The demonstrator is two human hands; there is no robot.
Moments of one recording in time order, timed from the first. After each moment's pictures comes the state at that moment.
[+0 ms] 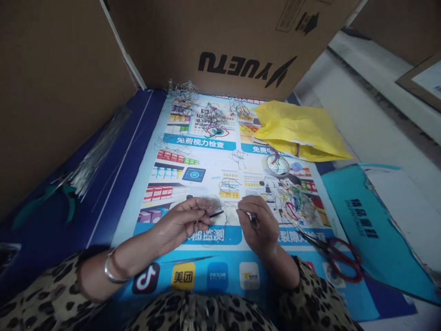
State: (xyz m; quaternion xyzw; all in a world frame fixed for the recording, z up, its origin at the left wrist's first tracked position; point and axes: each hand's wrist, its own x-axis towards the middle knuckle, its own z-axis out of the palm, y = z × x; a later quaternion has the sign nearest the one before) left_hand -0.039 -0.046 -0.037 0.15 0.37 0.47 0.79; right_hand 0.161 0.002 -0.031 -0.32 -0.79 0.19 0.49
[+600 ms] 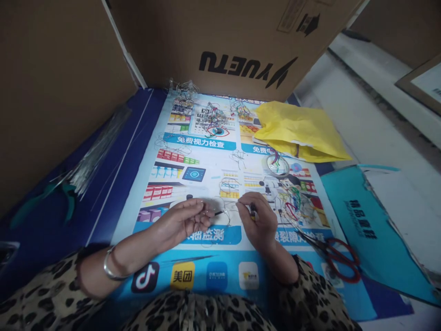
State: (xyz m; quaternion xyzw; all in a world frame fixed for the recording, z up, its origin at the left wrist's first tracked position) left_hand -0.040 -0.045 -0.034 0.13 0.34 0.46 0.81; right_hand 0.160 0.006 -0.034 -0.38 -0.78 0.19 0.46
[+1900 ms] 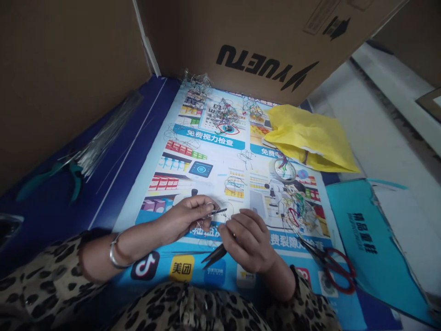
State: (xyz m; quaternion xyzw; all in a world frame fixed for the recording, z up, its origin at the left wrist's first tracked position) left_hand -0.038 -0.050 -0.038 0.23 0.39 0.44 0.78; right_hand 0.157 -0.014 -0.009 -0.12 -0.95 -0.07 0.29
